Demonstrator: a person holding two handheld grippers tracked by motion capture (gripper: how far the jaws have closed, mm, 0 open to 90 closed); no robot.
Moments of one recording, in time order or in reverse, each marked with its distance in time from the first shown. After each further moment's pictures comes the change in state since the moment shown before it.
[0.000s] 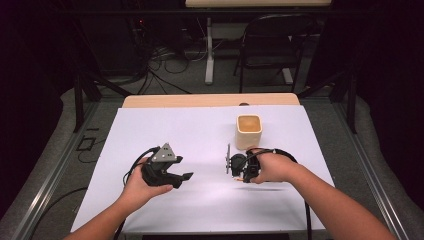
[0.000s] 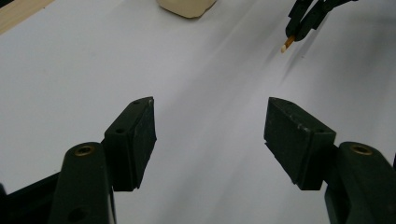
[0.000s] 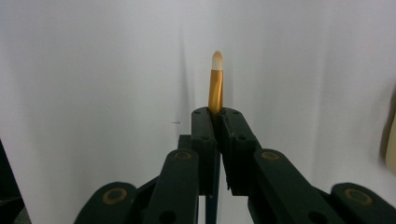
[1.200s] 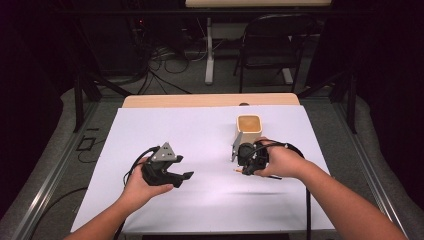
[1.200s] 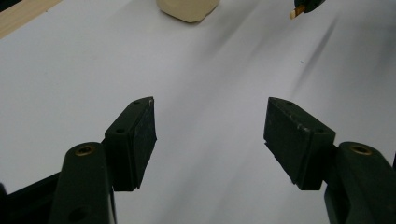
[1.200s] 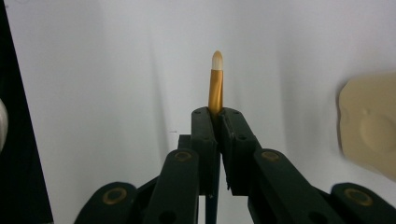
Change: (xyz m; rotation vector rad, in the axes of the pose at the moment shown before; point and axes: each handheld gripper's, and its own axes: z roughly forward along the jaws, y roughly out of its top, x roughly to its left) left arm 0.000 0.002 0.000 -0.012 0.002 -0.008; right arm -0.005 -0.016 -0.040 -0.185 -0.014 0.079
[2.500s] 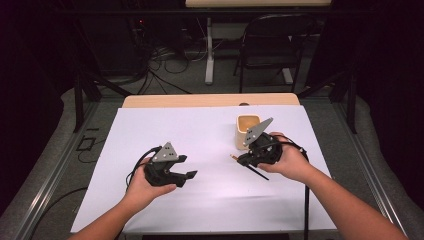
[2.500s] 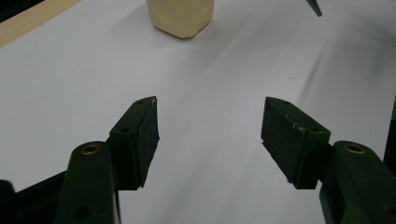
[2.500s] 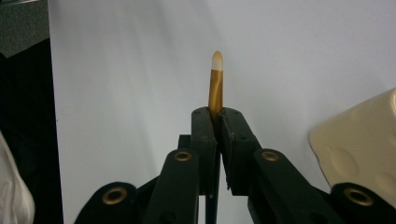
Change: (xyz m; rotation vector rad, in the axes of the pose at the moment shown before) left arm -0.007 0.005 0.002 -0.043 -0.021 -0.009; right arm -0.002 -0.023 -0.031 -0.414 -0.013 0.173
